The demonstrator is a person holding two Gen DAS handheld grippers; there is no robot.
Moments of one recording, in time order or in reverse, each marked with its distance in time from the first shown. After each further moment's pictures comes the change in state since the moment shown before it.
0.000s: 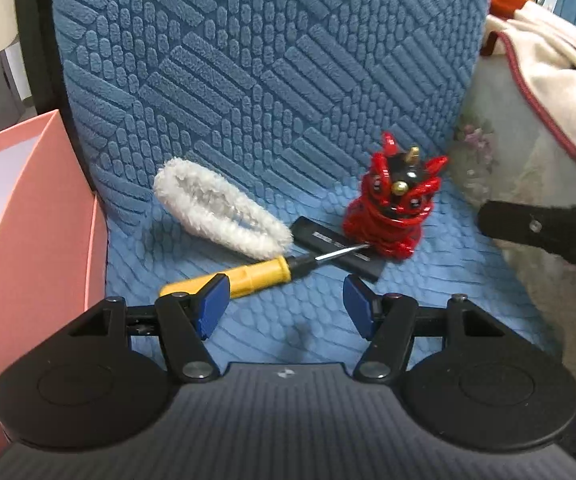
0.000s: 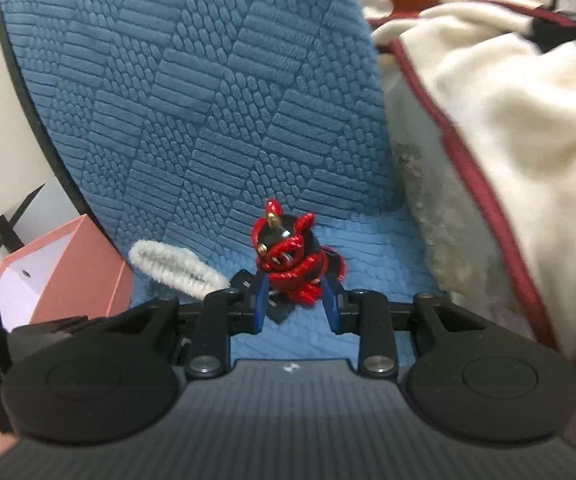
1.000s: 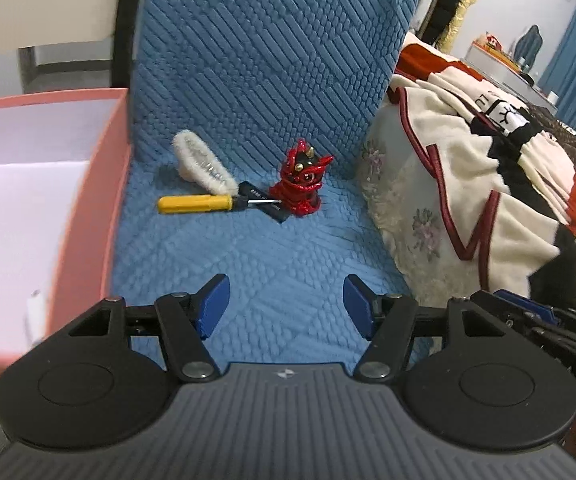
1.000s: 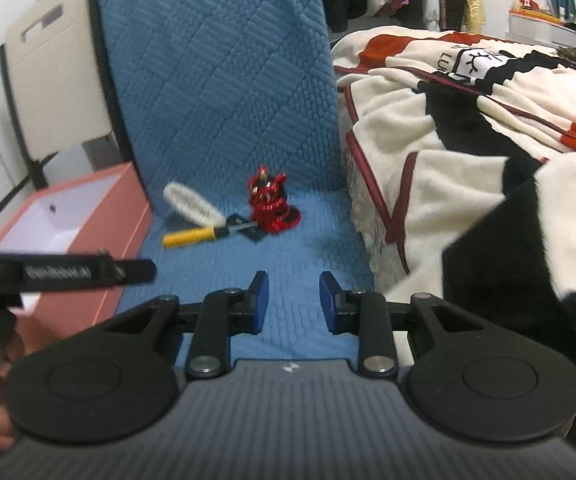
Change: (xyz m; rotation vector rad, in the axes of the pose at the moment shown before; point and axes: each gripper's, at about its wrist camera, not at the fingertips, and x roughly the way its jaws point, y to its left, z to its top) left arm -0.173 -0.029 -0.077 -0.169 -0.077 -0.118; right arm -0.178 0.005 -0.078 -0.127 -0.077 -0.114
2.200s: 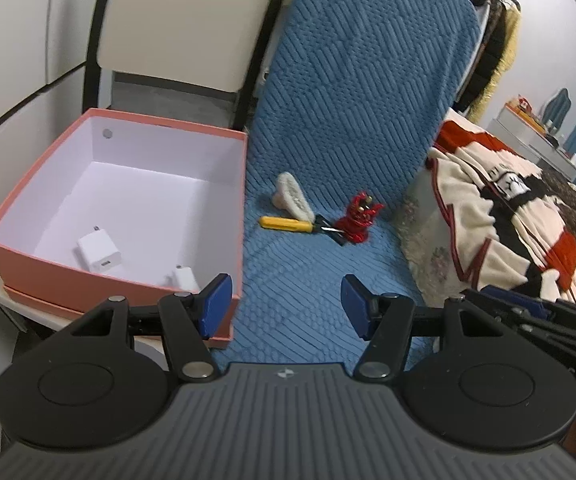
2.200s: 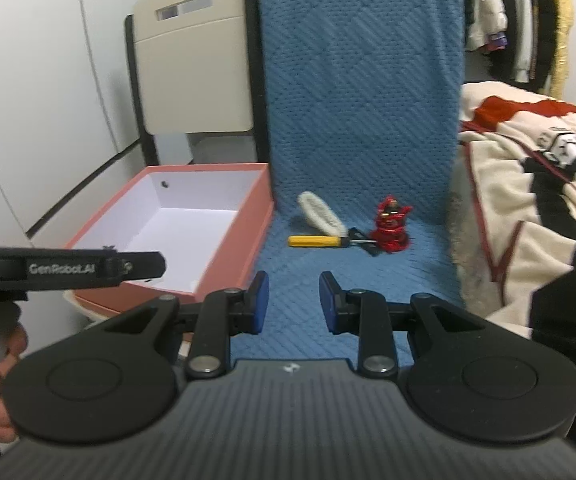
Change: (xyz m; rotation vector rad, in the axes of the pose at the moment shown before) left arm -0.191 0.067 -0.039 -0.147 -0.114 0.081; right arm -0.102 0.107 0.009 -0.207 -0.003 0.145
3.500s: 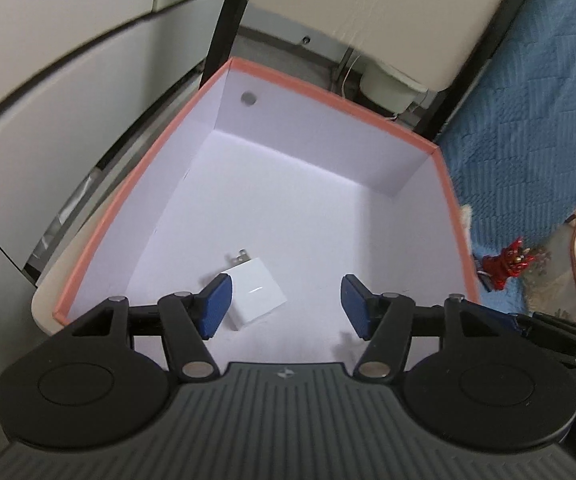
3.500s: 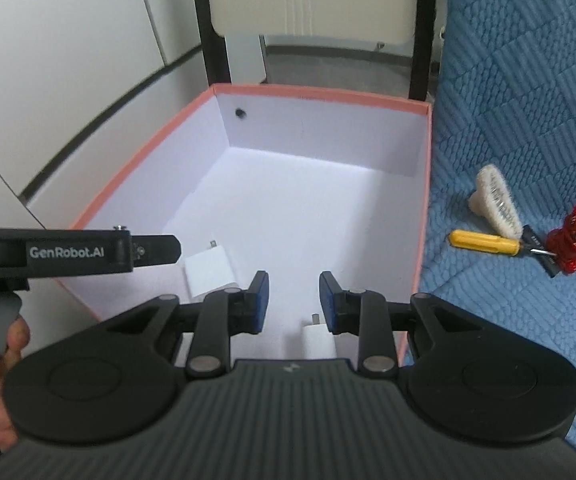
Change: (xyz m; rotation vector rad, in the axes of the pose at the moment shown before) left arm 0.105 0.220 0.070 -0.201 0.109 0.150; right arm 0.212 0.151 0.041 -0.099 0.255 0.174
